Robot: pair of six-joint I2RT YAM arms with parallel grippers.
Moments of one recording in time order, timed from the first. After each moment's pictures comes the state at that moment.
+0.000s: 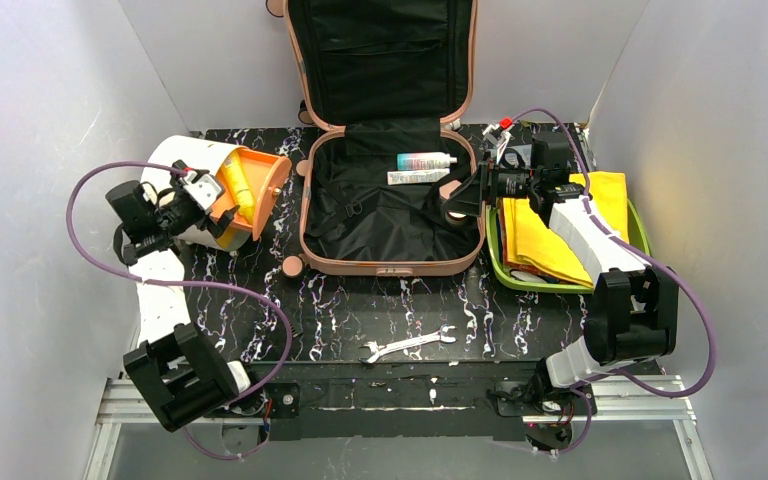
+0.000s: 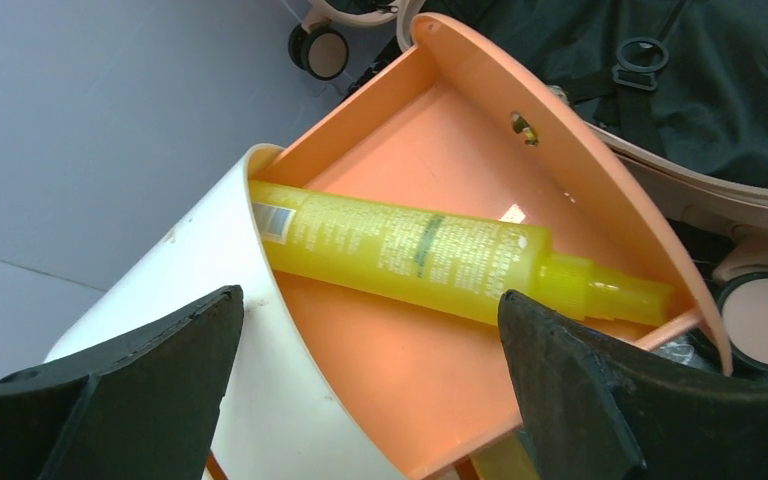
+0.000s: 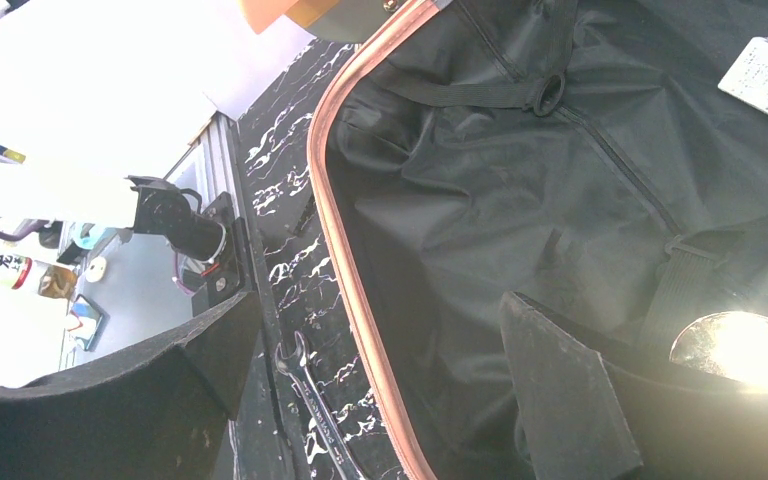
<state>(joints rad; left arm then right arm) 0.51 1.23 0.94 -0.16 1.08 0.95 0.15 1.51 1.15 -0.11 -1.17 0.17</state>
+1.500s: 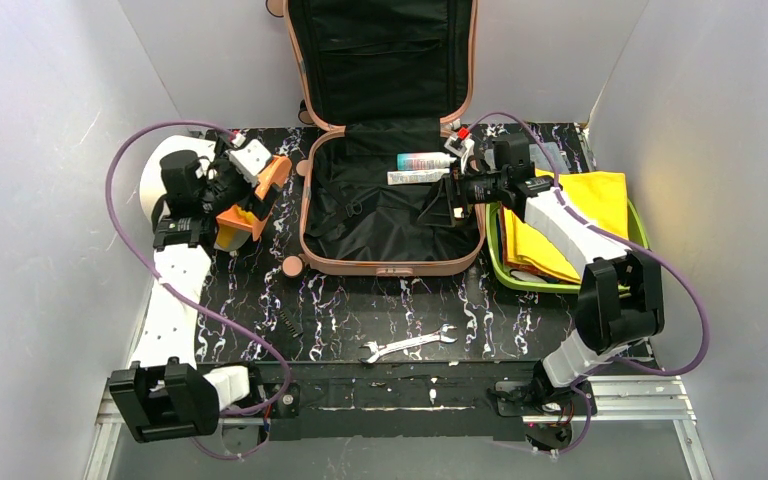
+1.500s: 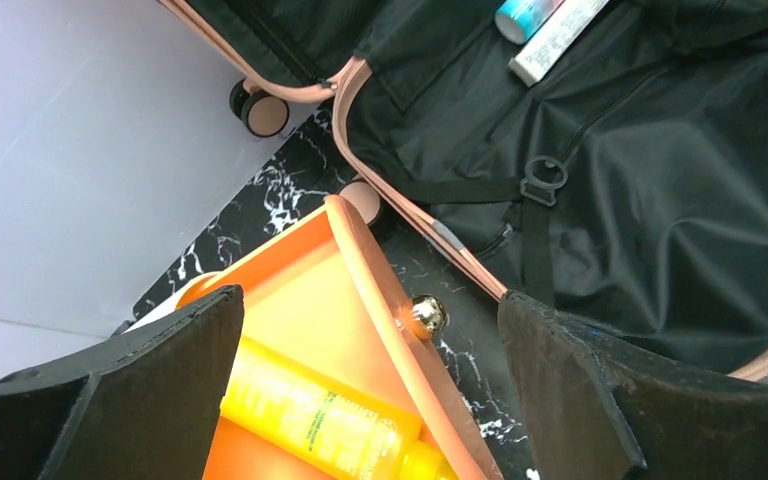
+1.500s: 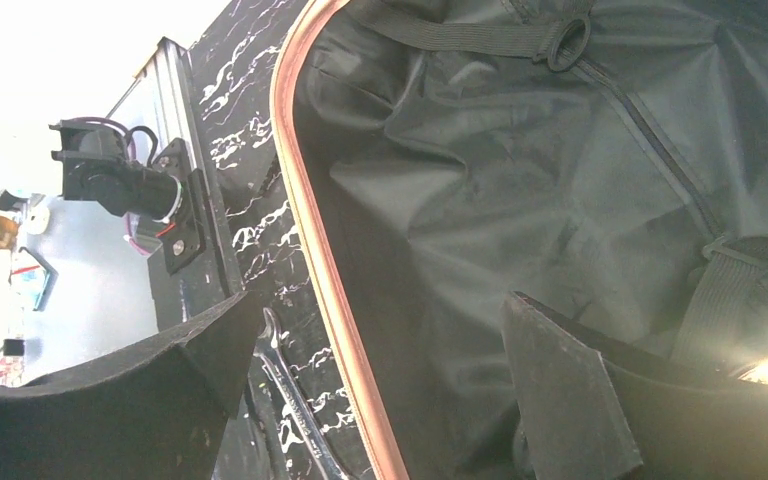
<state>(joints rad) 0.12 1.15 1.10 -0.28 0.70 0.64 0.31 1.60 1.24 -0.30 -1.01 0.01</state>
